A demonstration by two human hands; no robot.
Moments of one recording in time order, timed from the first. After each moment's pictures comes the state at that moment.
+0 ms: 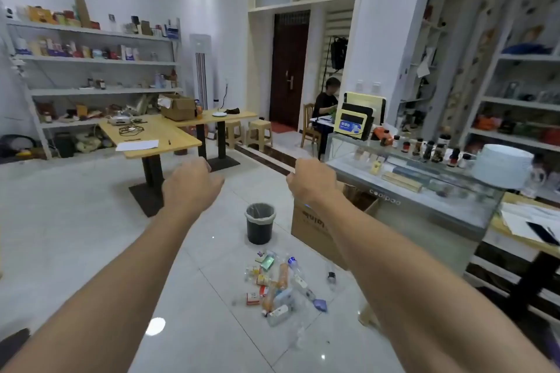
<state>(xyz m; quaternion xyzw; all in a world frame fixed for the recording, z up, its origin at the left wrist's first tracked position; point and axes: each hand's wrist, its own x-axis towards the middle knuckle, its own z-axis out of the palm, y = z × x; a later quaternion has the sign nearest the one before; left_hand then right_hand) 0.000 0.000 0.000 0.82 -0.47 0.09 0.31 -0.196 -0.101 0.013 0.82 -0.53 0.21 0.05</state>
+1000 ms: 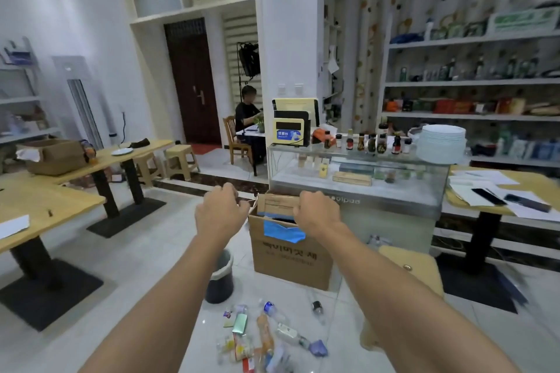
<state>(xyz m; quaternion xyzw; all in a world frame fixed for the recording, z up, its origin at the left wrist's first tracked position) 0.046 -0.365 -0.043 0.70 -0.64 0.07 0.30 -0.145 -0.351 -0.041 0.70 -0.69 0.19 0.01</state>
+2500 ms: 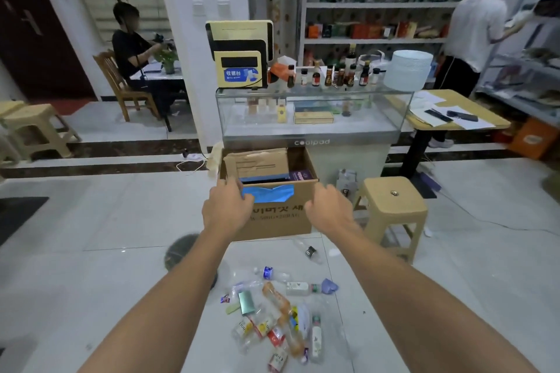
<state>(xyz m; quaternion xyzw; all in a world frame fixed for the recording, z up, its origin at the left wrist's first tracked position) 0.273 -0.714 -0.158 0.55 -0.79 -0.15 0.23 0.102 -0.611 -0.157 0.46 -0.87 0.17 -0.02</state>
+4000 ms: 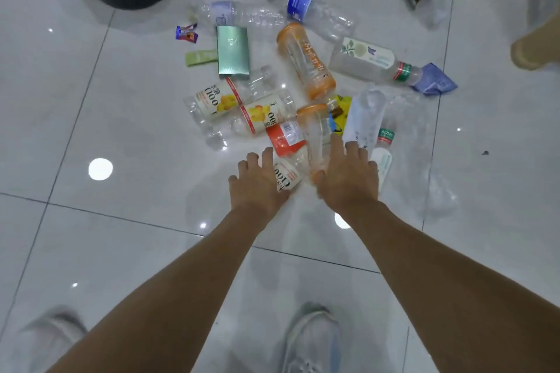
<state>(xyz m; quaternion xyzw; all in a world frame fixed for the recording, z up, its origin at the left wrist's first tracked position) 0.235 -0.669 -1.090 0.60 -0.74 -0.26 -0.12 0.085 -0.642 -1.037 0.51 -0.83 -0.09 -0.22</state>
